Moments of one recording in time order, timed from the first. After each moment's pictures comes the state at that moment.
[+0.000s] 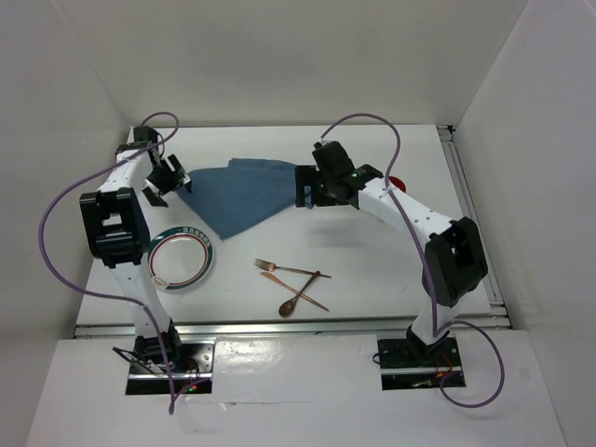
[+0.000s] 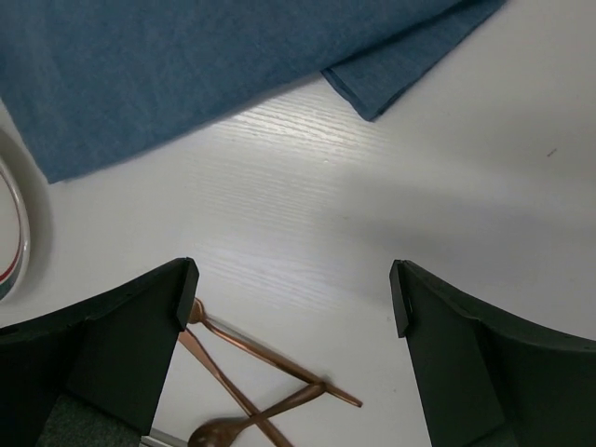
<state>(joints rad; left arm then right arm) 0.19 2.05 1.69 -0.82 0.04 -0.44 0.58 1.73 1.44 -0.56 0.07 0.45</state>
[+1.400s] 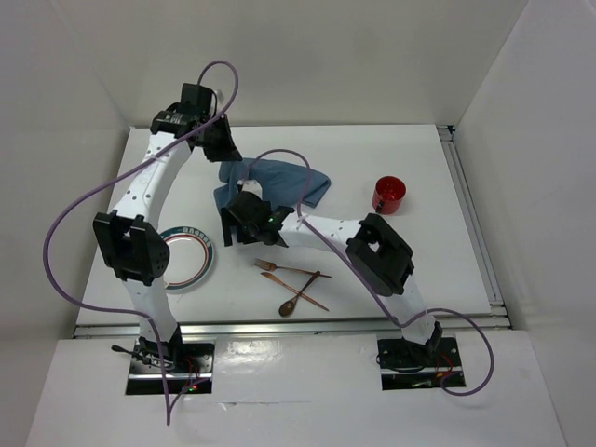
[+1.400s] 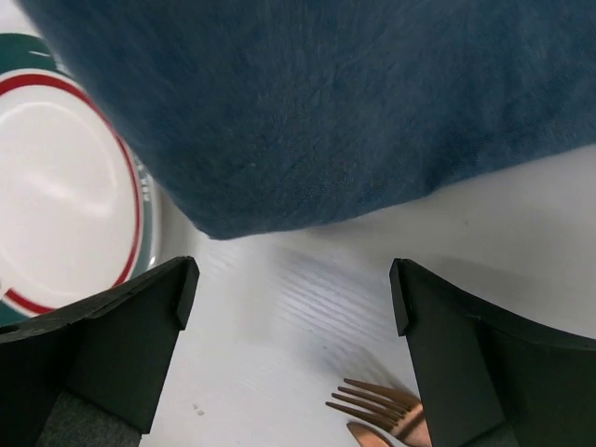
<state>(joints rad) -0.18 1.90 1.99 -0.95 0.20 -0.45 0.98 2.13 1.64 -0.29 0.21 0.63</state>
